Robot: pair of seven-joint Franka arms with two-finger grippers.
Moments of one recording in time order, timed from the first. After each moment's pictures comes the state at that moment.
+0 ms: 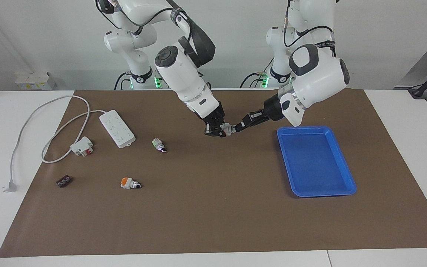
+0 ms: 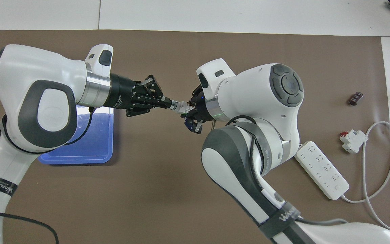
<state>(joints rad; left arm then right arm) -0.28 0.16 -0.07 -1.75 -0.85 2.00 -0.46 0.36 0.27 0.17 -1.66 0.41 2.21 -0.97</state>
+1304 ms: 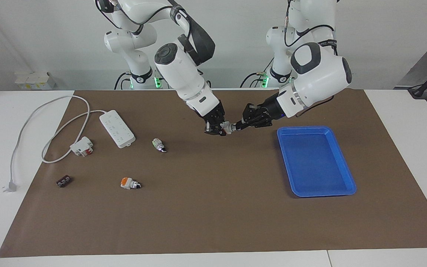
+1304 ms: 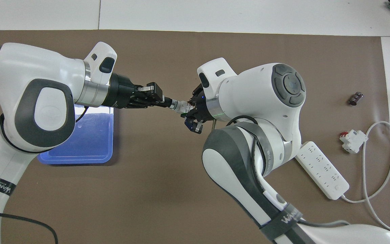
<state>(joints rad) -0.28 0.16 -0.06 -1.73 -0.84 1.95 0.09 0.36 0.26 0.17 -1.66 0.41 2.20 -0.97</state>
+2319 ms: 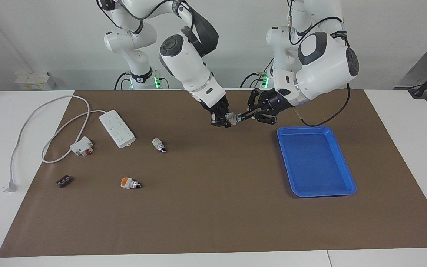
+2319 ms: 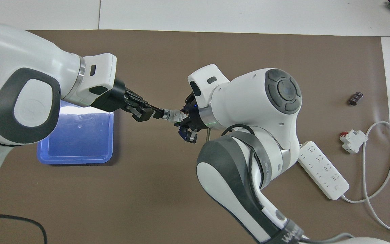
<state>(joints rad) -0.28 0.16 -0.04 -1.64 -0.70 1.75 0.72 0.37 0.24 0.19 -1.66 0.41 2.15 -0.97</state>
